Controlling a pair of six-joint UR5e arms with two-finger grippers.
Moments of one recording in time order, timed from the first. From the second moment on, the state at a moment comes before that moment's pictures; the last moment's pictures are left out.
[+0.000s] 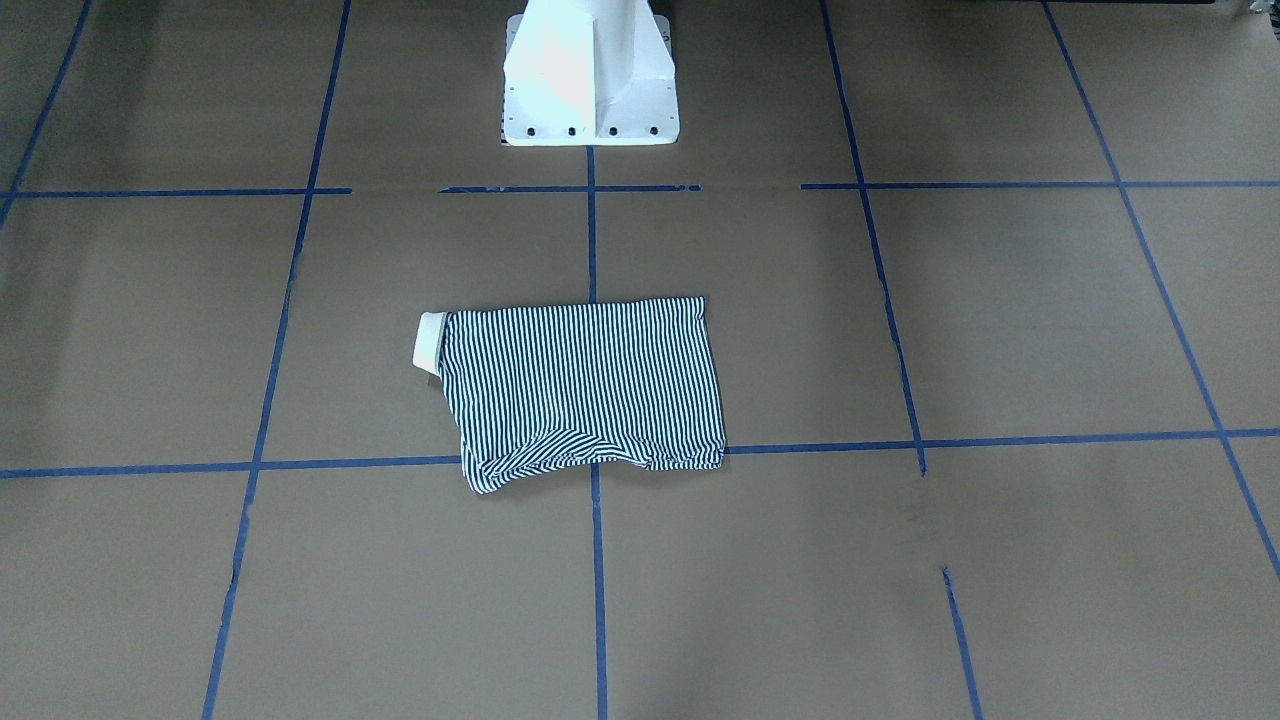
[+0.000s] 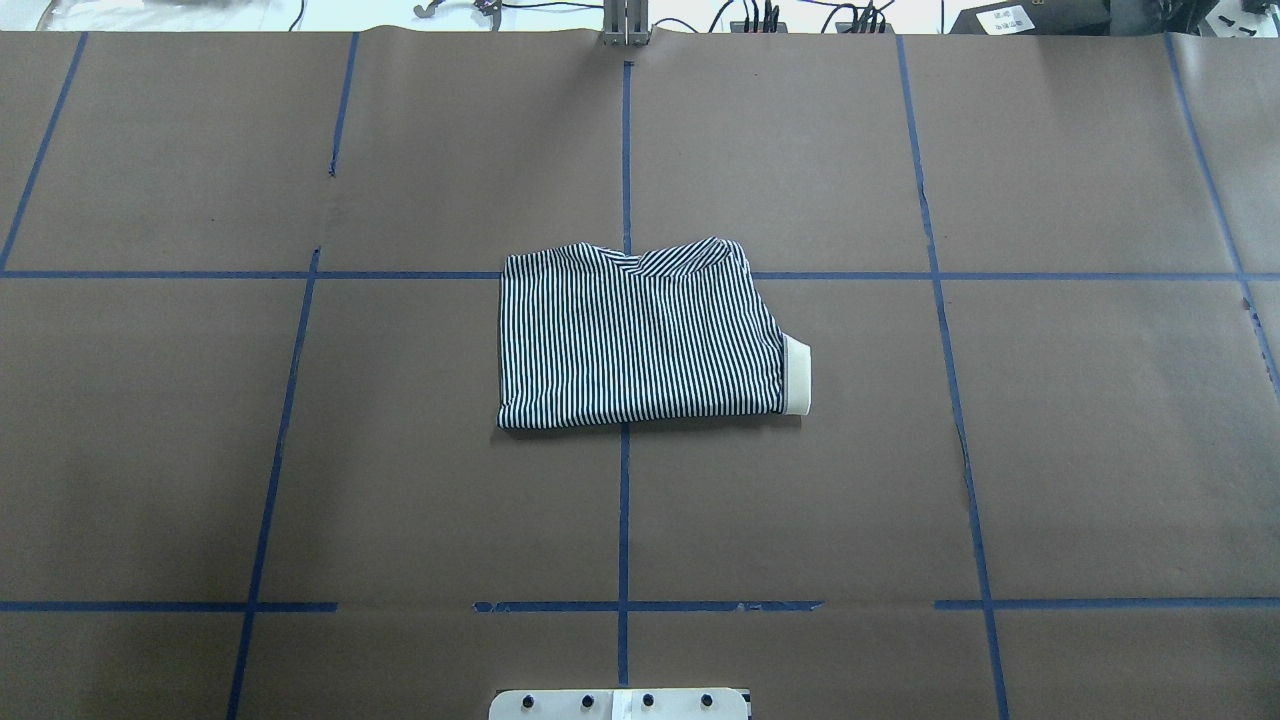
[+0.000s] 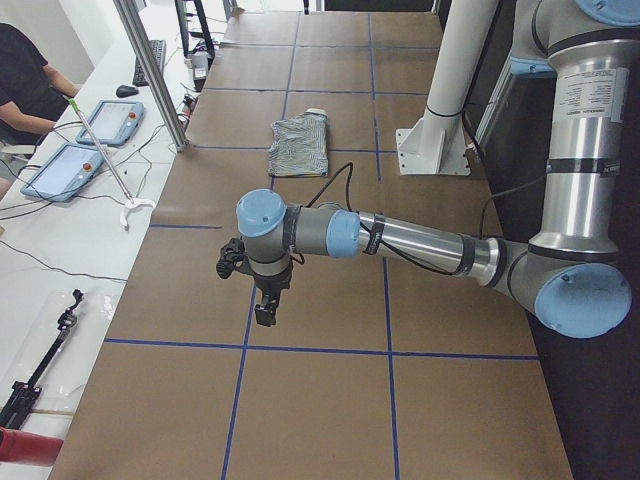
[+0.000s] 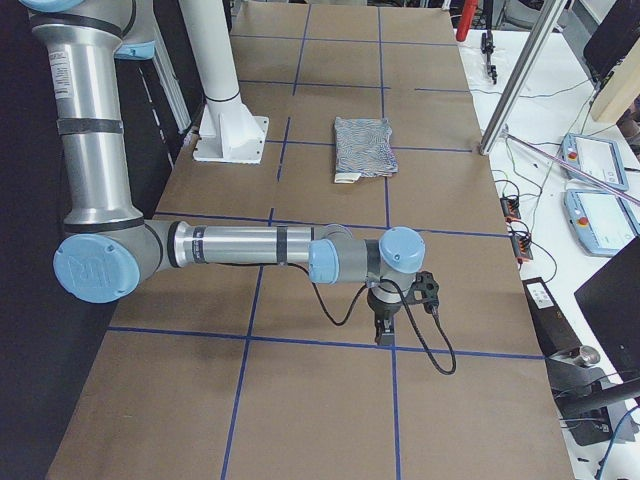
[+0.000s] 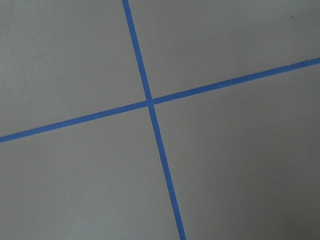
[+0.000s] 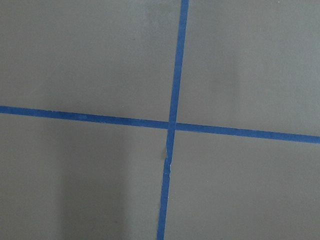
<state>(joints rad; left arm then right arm) -1.54 -1.57 -1.78 -1.42 -2.31 0.17 1.51 -1.50 1.53 -1.55 2.31 -0.01</state>
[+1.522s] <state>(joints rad) -1.53 -1.52 -1.78 -1.57 -2.26 0.02 1.51 -1.51 1.52 -1.54 2.38 0.00</state>
